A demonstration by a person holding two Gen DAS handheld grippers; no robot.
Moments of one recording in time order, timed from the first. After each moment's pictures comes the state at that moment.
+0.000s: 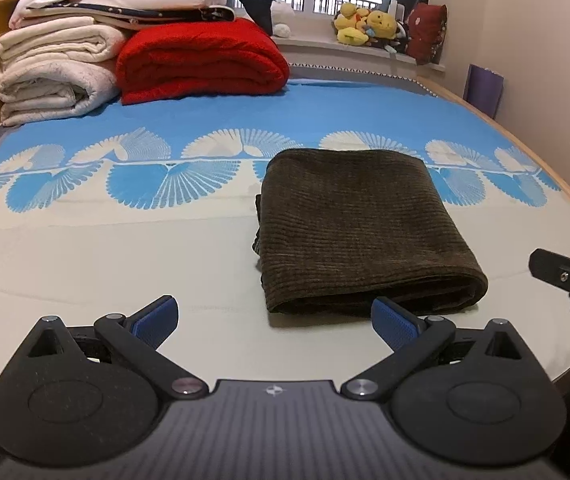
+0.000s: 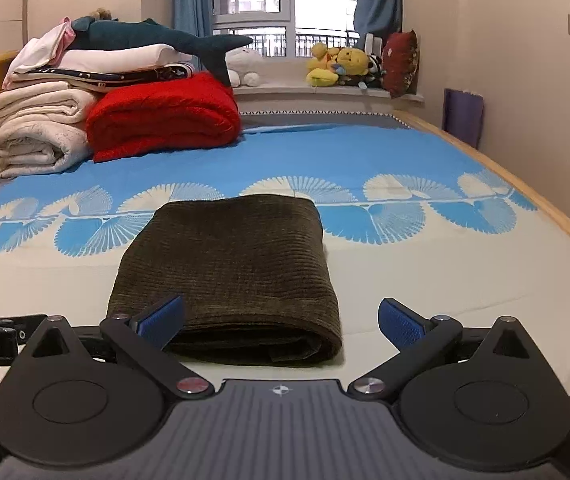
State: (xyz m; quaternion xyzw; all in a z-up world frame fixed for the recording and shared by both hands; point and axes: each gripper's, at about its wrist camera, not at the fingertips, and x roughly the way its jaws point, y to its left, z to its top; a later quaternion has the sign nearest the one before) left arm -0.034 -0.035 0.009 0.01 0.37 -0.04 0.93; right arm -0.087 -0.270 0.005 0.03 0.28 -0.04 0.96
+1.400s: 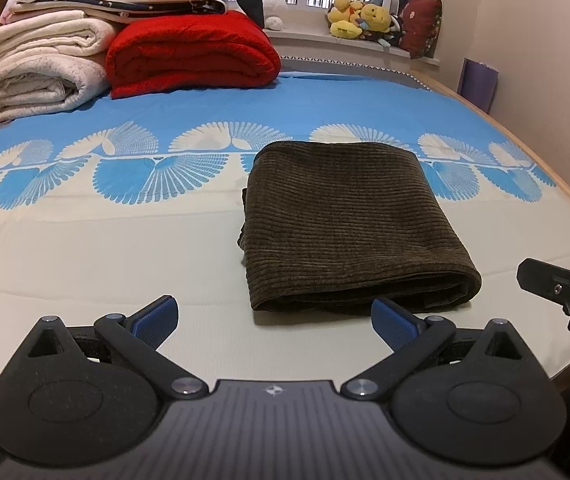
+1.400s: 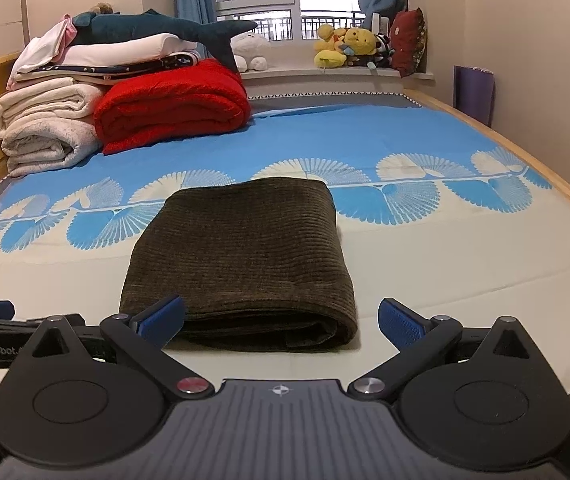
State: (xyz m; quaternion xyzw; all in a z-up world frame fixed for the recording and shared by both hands) left arm -0.026 -0.042 0.001 0.00 0.38 -0.06 0.93; right arm -0.083 -0.277 0.003 0.05 0.30 -0.02 0.95
